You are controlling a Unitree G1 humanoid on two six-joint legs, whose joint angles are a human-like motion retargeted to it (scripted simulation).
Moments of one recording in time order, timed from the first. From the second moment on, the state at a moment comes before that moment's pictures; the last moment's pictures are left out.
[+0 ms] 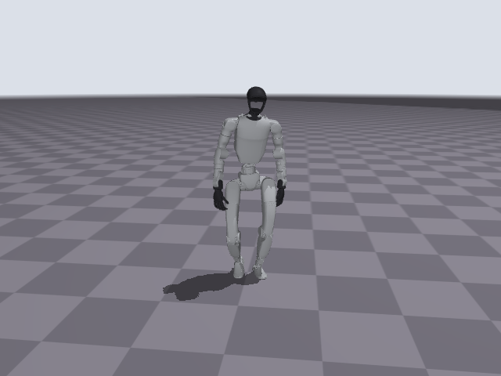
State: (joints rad) left arm -0.02 0.32 -0.42 1.09 0.26 -0.04 -0.19; right arm -0.16 -0.25 0.35 1.15 -0.17 -0.02 0.14; waist 0.02 -0.16 0.21; left_leg -0.35 -0.12 0.17 0.64 -0.53 0.12; right_leg -0.53 -0.19 -0.19 1.16 -0.37 0.23
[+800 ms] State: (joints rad) left arm 0.01 0.32 -0.29 1.11 0.12 -0.04 -0.15; right arm -0.23 -0.27 0.34 1.18 -0.15 0.00 0.11; waist 0.08 -0.03 0.19; left_leg -0.41 0.36 0.14 0.87 -0.57 -0.01; right_leg -0.30 -0.25 -0.32 0.60 -0.45 0.10
